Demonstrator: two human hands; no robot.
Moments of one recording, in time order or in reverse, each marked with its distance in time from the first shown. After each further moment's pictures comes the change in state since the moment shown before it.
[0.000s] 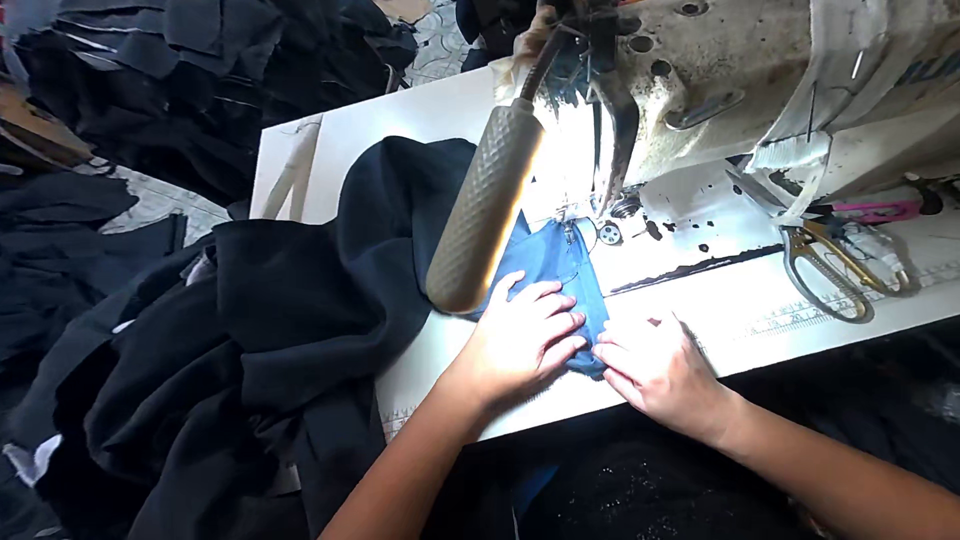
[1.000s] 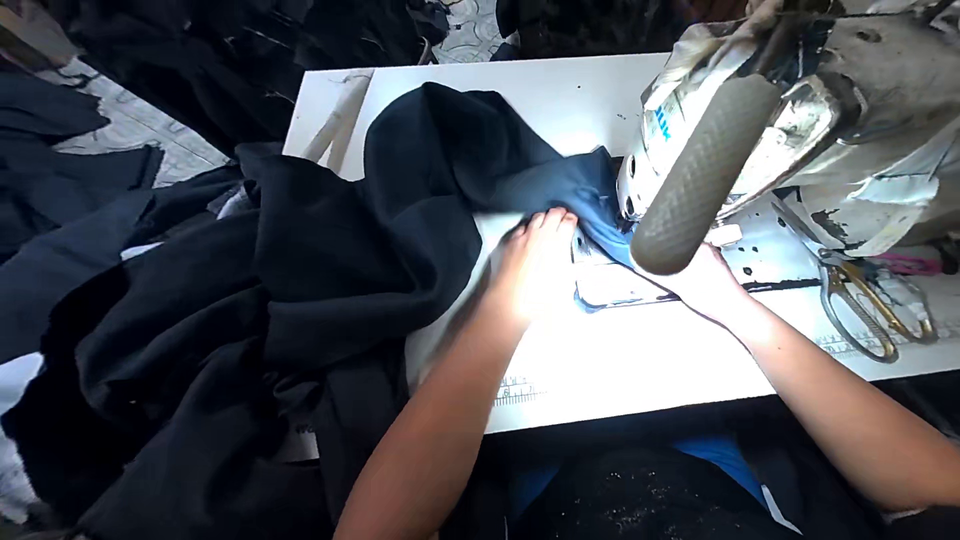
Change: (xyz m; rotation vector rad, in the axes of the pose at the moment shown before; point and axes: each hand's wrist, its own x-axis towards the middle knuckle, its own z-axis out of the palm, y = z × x) left_hand 0.031 -0.052 -0.008 -0.026 -0.040 -0.452; right_hand 0.086 0.052 -0.007 0.336 -0.177 0.403
